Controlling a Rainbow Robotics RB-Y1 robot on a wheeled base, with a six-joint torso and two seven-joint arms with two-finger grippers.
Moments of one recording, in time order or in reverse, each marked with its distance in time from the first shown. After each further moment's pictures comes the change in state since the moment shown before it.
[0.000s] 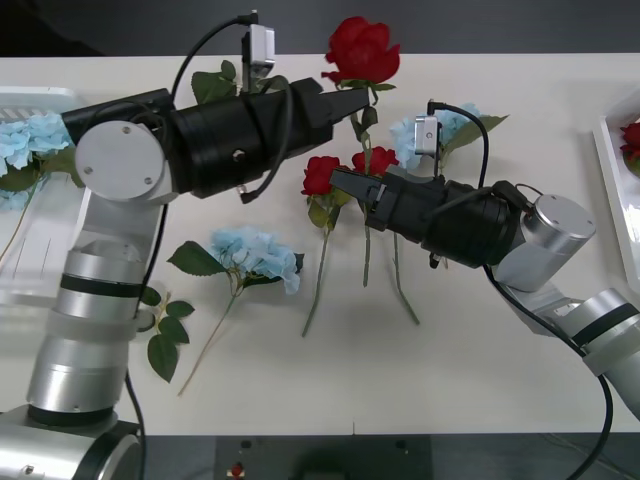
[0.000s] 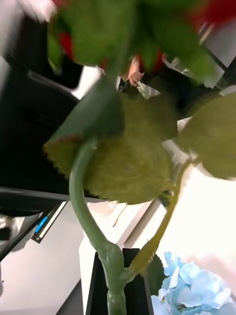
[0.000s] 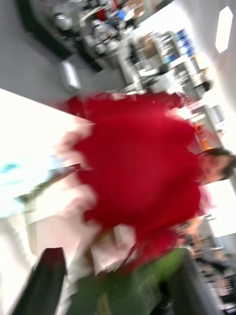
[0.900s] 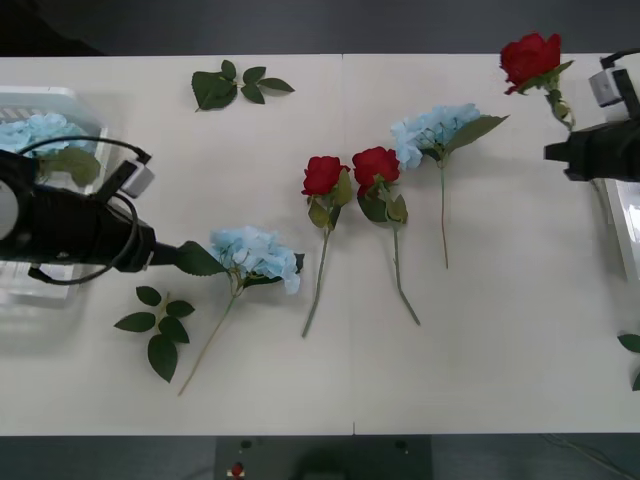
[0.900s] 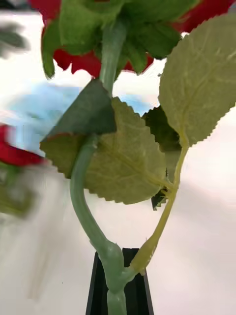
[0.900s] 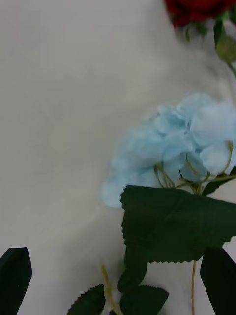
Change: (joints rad) right arm -0.414 -0.769 0.543 0.240 0.106 -0.224 -0.294; left arm 0.205 0.585 -0.049 0.001 -0.150 0.301 -0.318
